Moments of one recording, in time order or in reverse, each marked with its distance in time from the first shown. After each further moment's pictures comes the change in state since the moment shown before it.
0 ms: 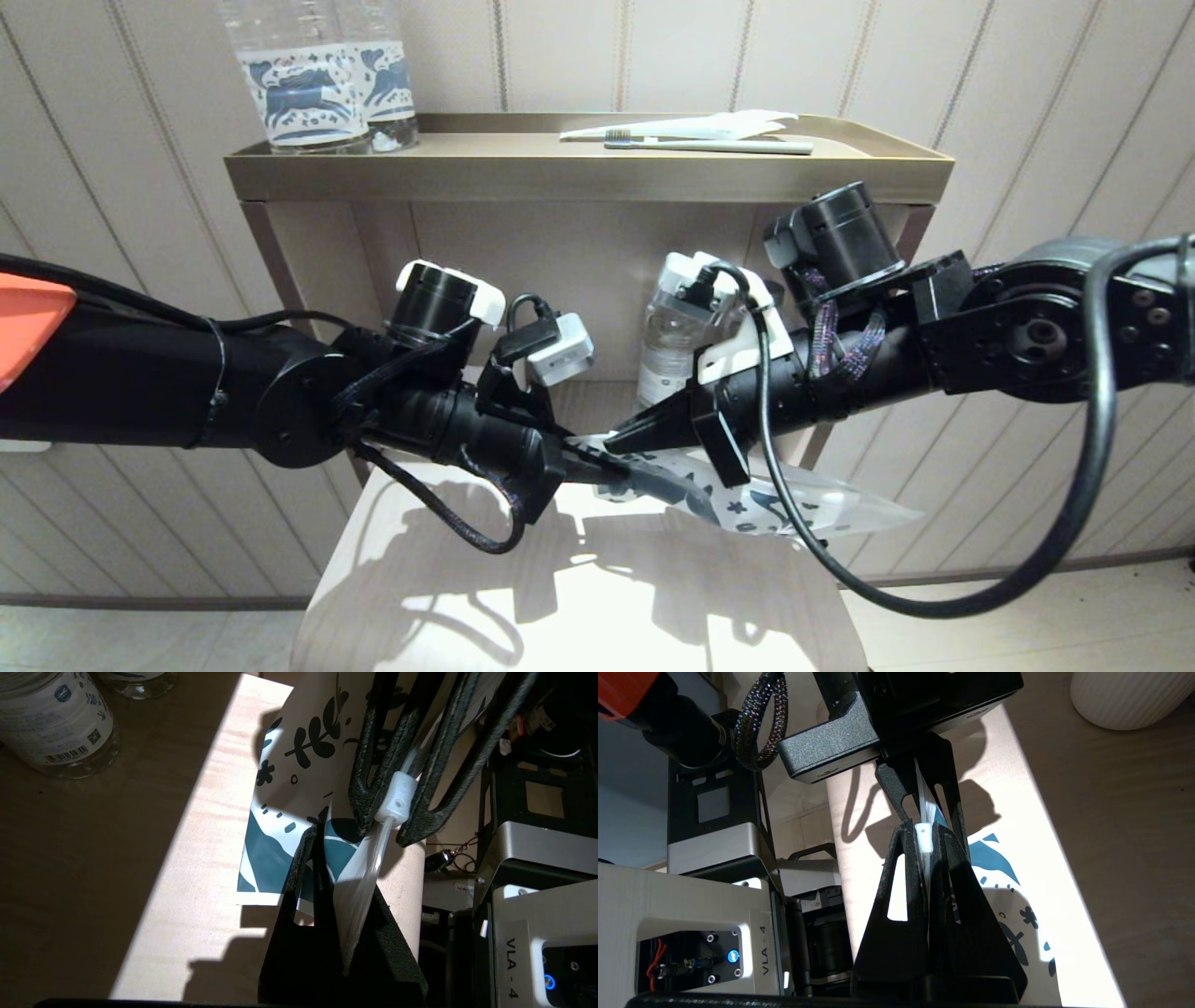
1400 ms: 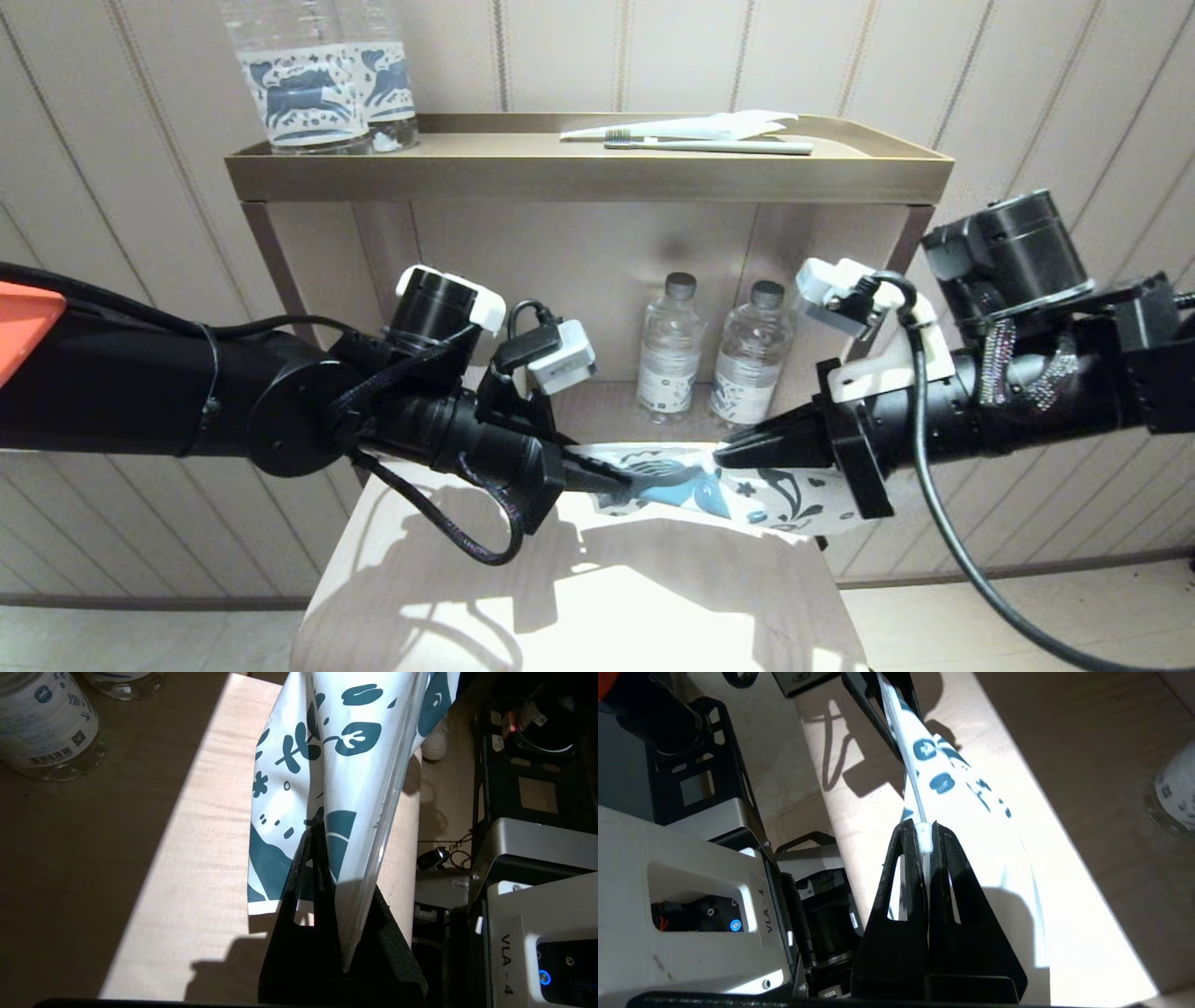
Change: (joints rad) left arm 0.004 -0.009 0.021 -0.002 0.000 0.013; right arm -0.165 -0.232 0.249 0.003 -0.003 -0.029
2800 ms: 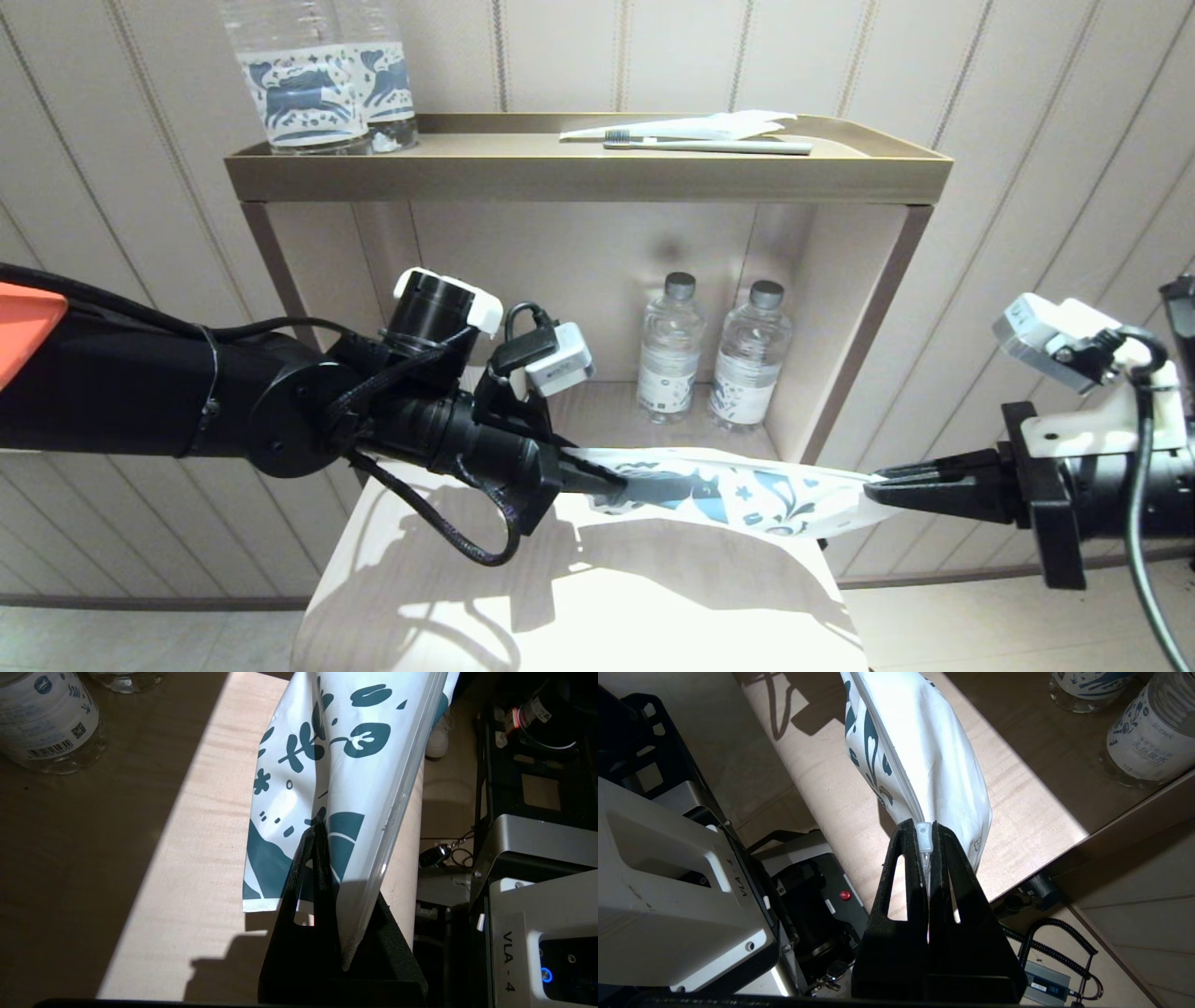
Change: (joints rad) left arm 0.008 0.000 0.007 0.000 0.005 0.005; right arm -0.263 -0.264 0.262 0.003 0.025 -0.068
